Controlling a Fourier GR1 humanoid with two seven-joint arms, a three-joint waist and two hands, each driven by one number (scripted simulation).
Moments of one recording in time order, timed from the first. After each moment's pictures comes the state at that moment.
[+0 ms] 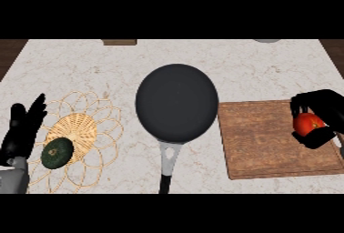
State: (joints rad) left arm -0.12 0.34 0.19 -1.34 -0.12 0.03 0.26; right arm -0.32 -0.67 0.14 -1.28 0.75 0.23 -0.16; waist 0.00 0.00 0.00
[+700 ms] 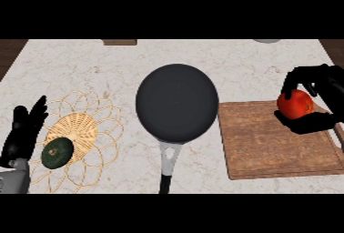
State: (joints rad) left arm -0.11 0.33 0.19 -1.32 -0.13 0.03 0.24; right arm -0.36 -0.55 0.02 -1.60 0.56 0.19 -0.22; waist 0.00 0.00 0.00
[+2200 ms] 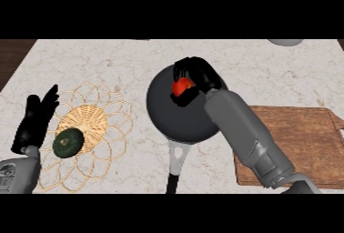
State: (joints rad) left arm -0.20 0.30 0.17 -1.30 -0.16 0.01 0.24; right arm -0.98 -0.01 0.19 -0.53 0.51 -0.17 -0.17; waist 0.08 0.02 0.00
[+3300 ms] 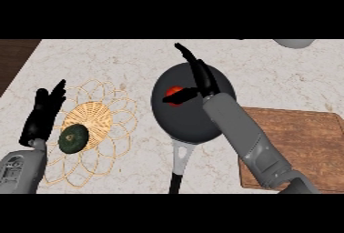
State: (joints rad) left arm -0.26 0.29 0.16 -1.25 -0.17 0.00 0.24; right arm -1.00 0.00 0.28 -0.40 -0.03 -0.32 -0.40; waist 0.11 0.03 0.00
